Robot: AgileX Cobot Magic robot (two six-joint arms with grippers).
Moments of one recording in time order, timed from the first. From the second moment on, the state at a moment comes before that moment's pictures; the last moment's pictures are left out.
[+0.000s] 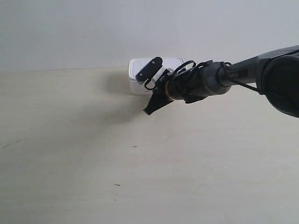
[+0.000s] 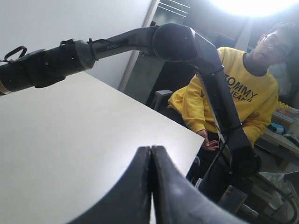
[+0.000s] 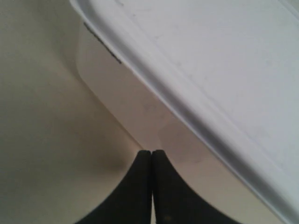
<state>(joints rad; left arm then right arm) -0.44 0.03 -0.05 1.64 -0.53 -2.12 0.45 2.43 -1.64 -1.74 0.08 1.28</state>
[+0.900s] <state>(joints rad) -0.44 0.03 -0.04 1.64 -0.51 -2.12 0.45 2.46 -1.73 -1.74 0.11 1.21</state>
